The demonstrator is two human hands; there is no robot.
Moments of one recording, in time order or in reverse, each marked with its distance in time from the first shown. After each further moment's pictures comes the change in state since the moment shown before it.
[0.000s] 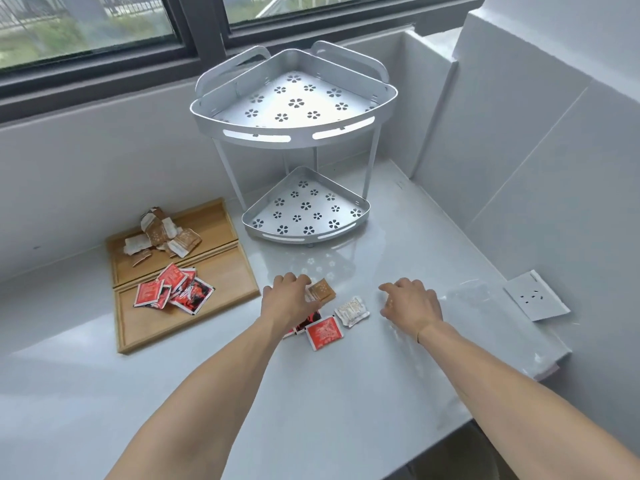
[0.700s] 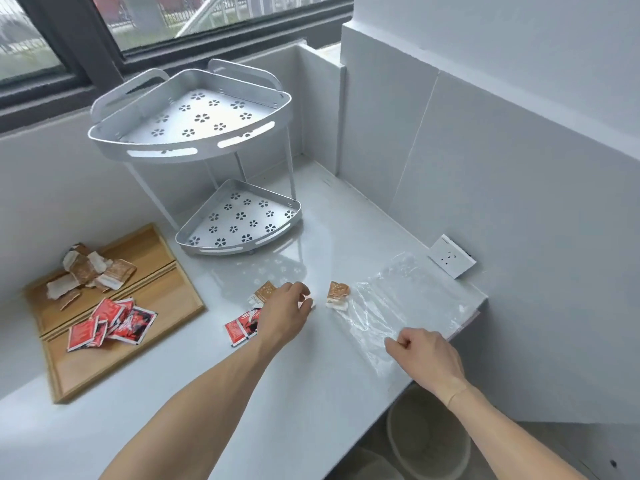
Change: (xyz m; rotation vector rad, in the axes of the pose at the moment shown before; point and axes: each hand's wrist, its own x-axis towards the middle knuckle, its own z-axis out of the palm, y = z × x) left_hand -0.029 0.074 0.032 -0.255 0.115 0.277; right_hand -0.158 0.066 0.027 0.474 0.140 0.352
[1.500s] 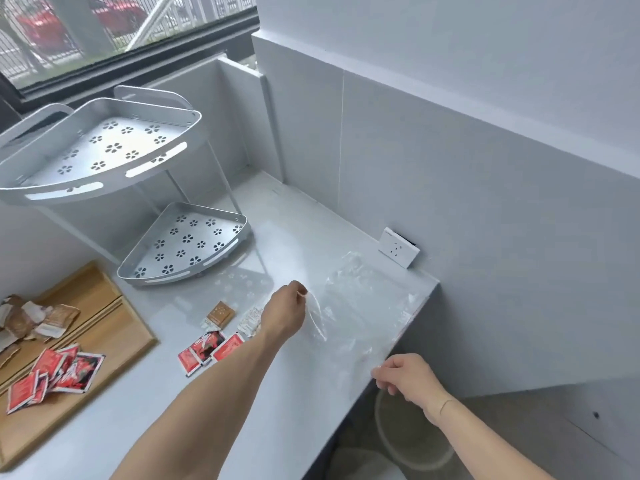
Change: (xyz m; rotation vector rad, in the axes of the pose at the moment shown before) left_hand 0.034 0.086 0.046 -0.009 -0.144 -0.060; right_hand -0.015 0.081 0.012 0.701 -0.265 0.311
